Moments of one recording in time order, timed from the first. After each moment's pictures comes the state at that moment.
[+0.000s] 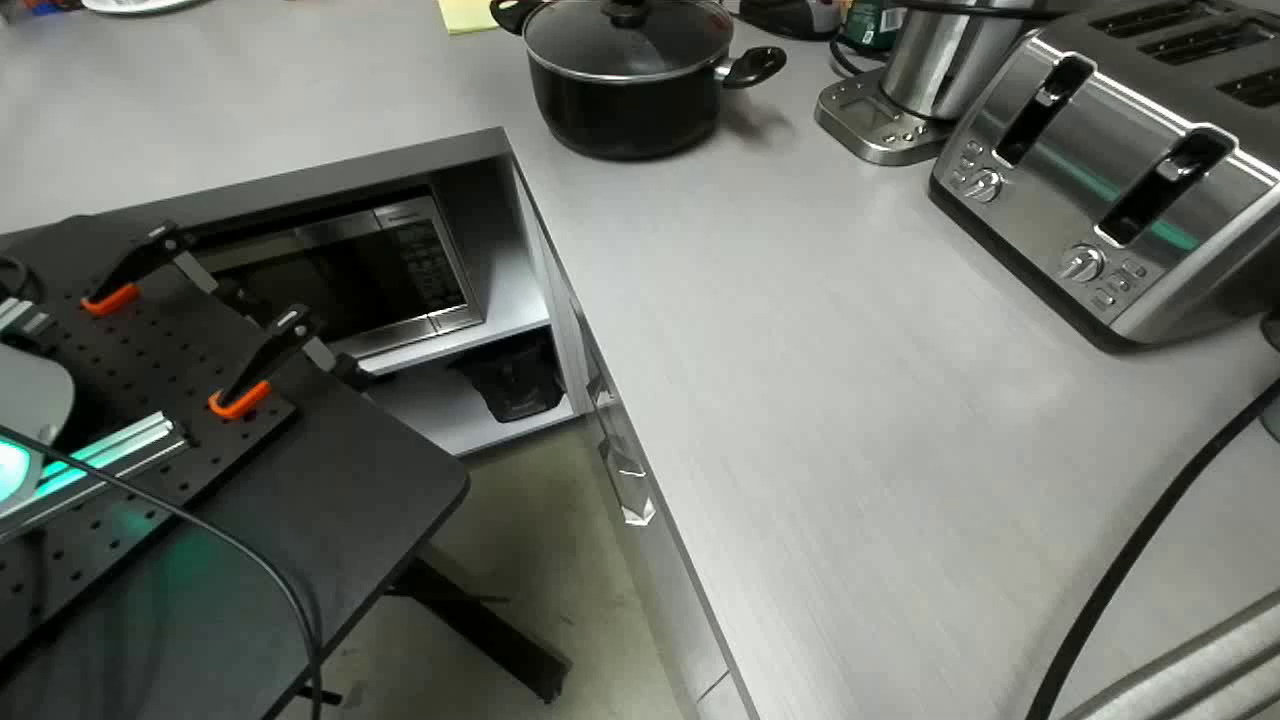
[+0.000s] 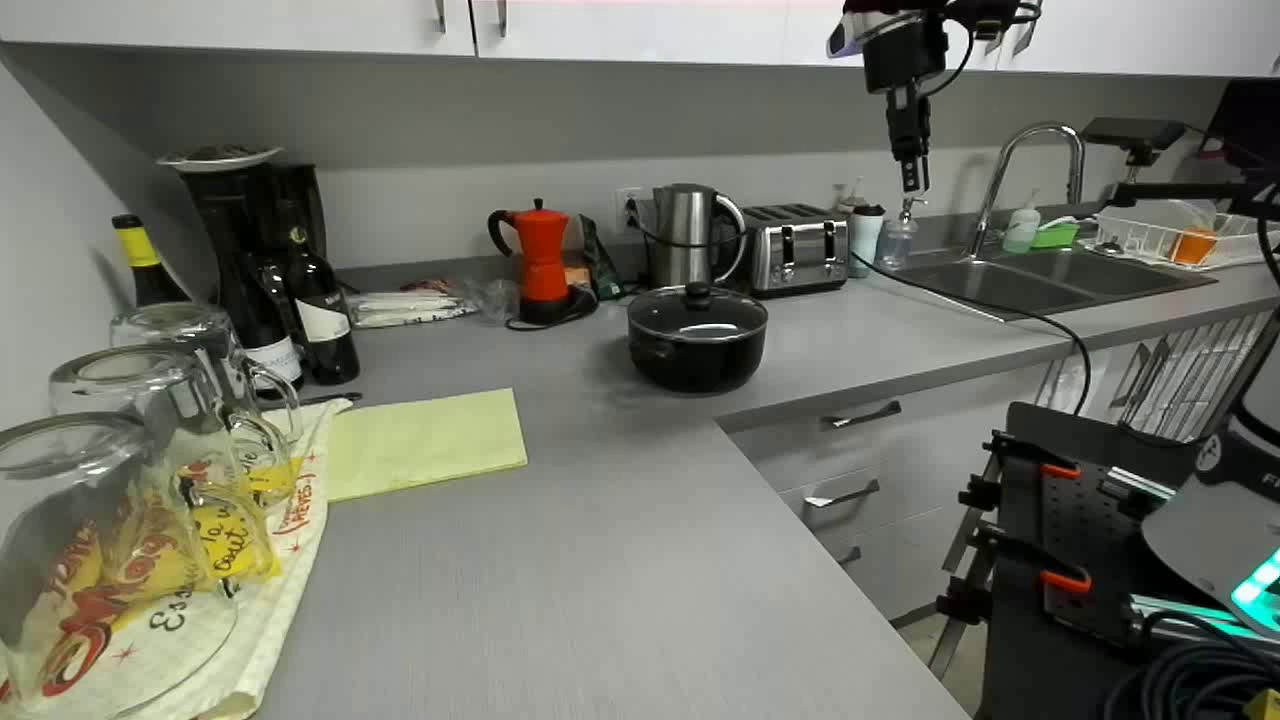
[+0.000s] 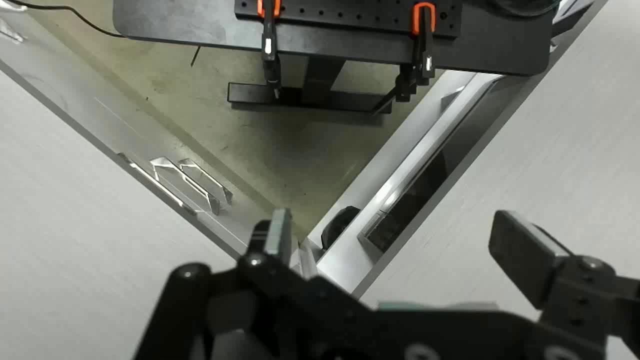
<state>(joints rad) -0.02 -0.33 -0.09 -2.27 -0.03 1.65 -0.16</state>
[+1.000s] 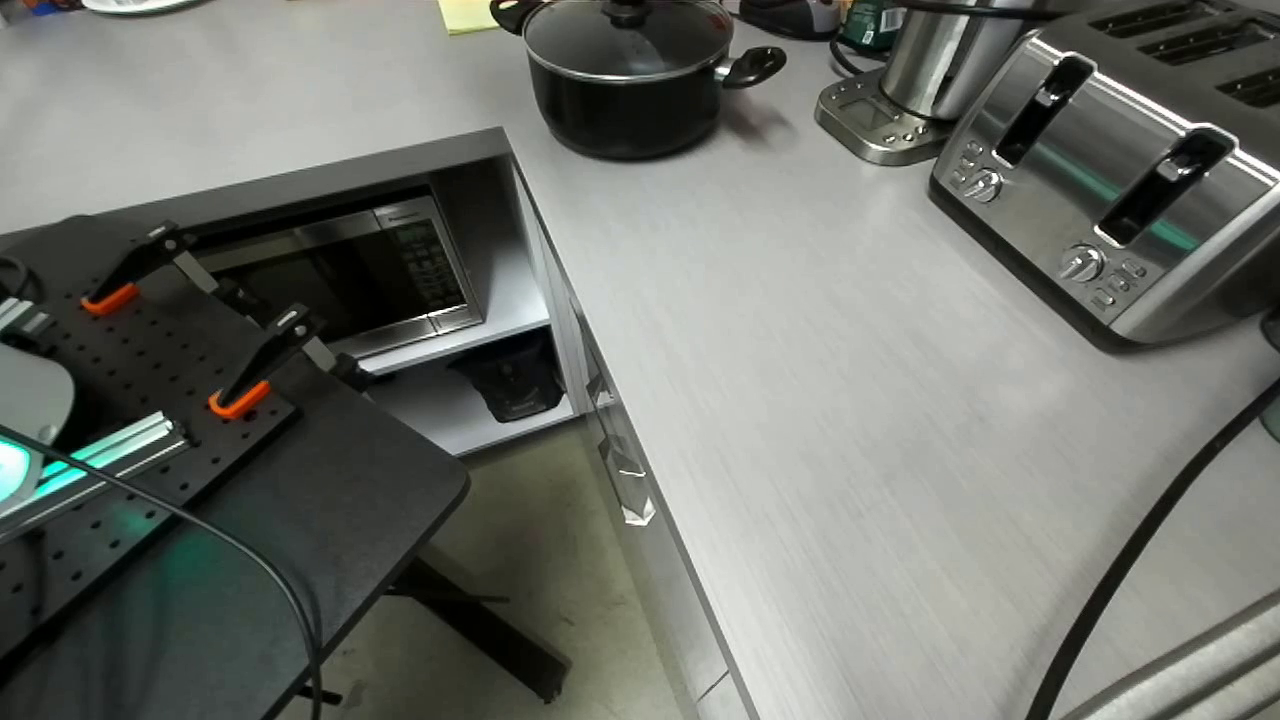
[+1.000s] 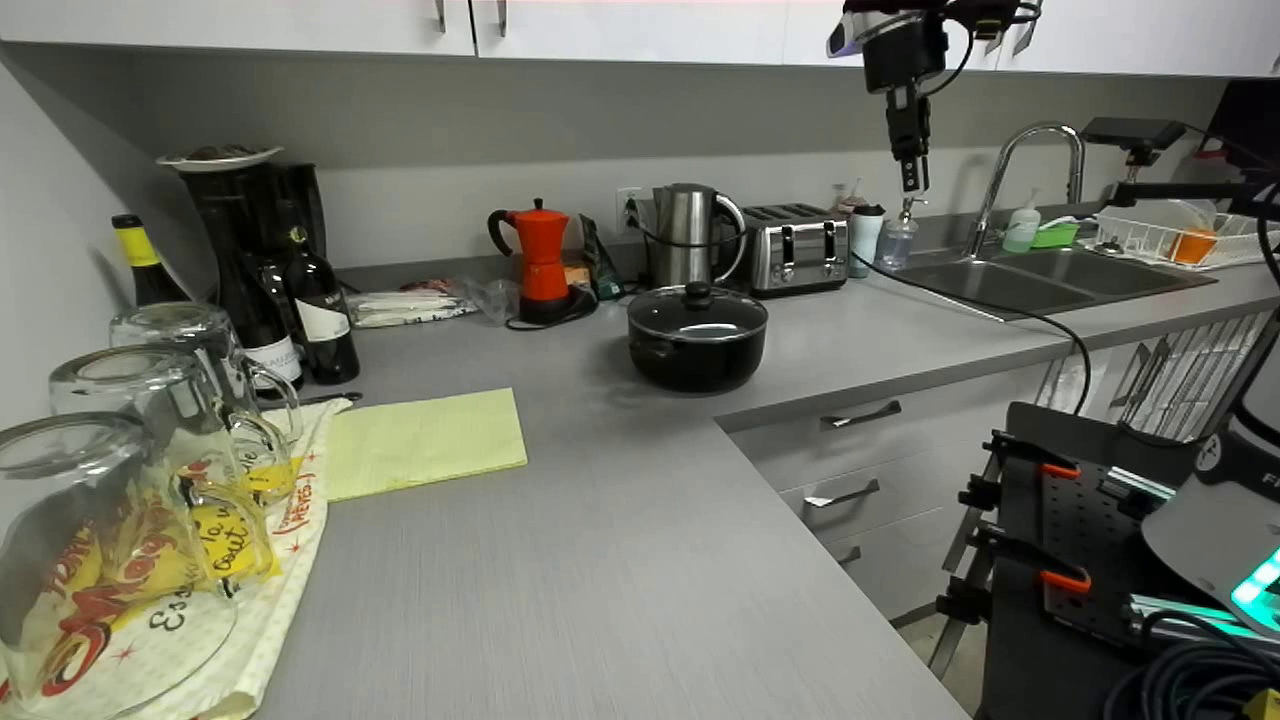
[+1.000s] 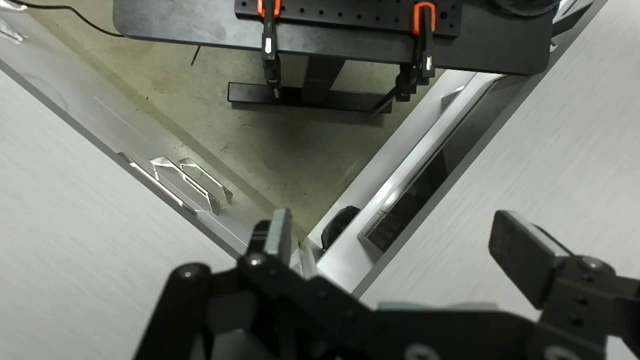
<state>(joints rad) -0.02 -0.33 -0.09 -2.27 -0.03 1.65 -0.16</state>
